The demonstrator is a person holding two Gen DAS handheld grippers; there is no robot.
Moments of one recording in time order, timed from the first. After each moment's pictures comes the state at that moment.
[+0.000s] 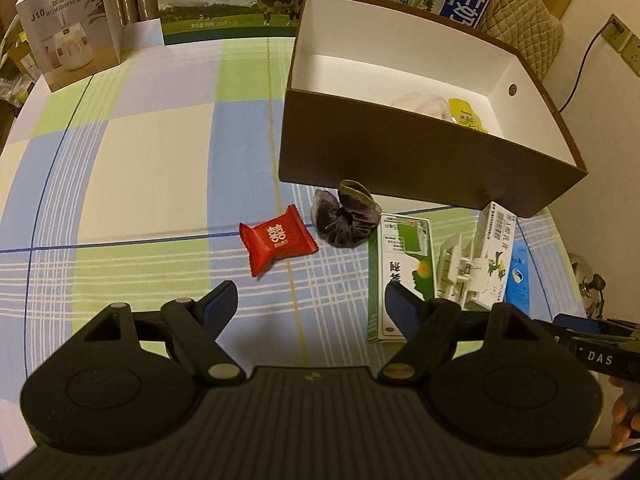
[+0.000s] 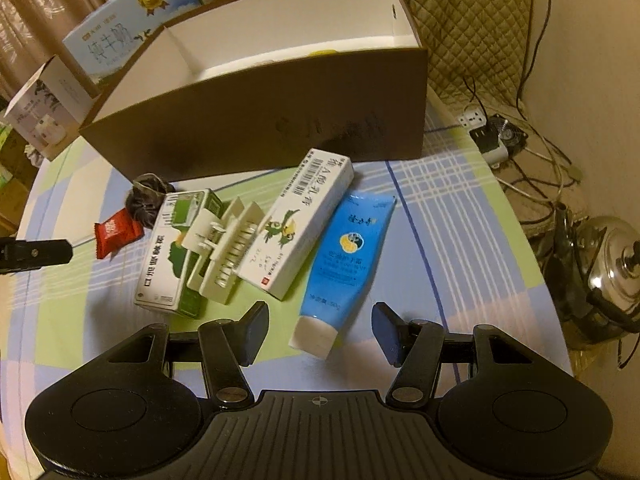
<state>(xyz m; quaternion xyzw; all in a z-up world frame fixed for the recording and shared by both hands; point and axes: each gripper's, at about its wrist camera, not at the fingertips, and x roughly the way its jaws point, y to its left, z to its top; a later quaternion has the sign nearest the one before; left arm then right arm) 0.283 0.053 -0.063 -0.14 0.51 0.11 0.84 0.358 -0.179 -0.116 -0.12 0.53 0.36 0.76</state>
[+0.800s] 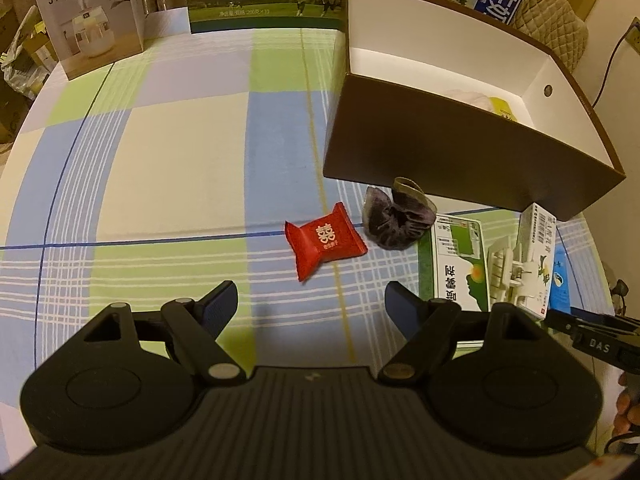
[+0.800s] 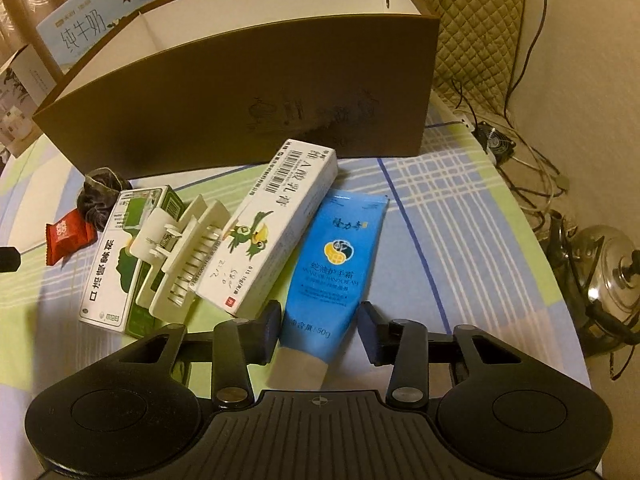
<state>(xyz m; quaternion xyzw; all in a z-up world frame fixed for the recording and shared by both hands) 0.285 0.081 -0.085 -0.13 0.51 0.13 0.84 0.362 -0.163 -0.150 -0.14 0.50 0.34 0.78</state>
